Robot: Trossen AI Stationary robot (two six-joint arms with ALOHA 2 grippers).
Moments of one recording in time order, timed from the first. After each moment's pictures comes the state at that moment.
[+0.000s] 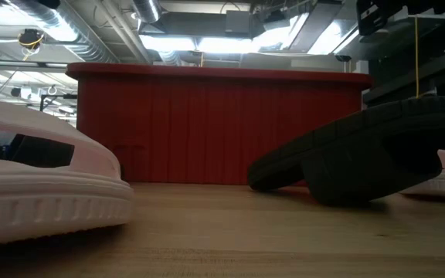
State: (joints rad) left arm -0.81 1.18 1.00 -0.90 -0.70 -0.45; right arm 0.44 0.84 0.44 0.30 0.24 -0.03
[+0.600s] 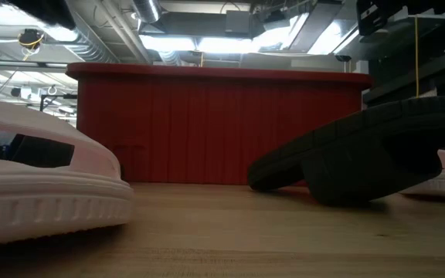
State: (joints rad) left arm -0.77 1.19 1.00 -1.01 -0.72 -0.51; right arm 0.44 0.84 0.44 0.30 0.24 -0.04
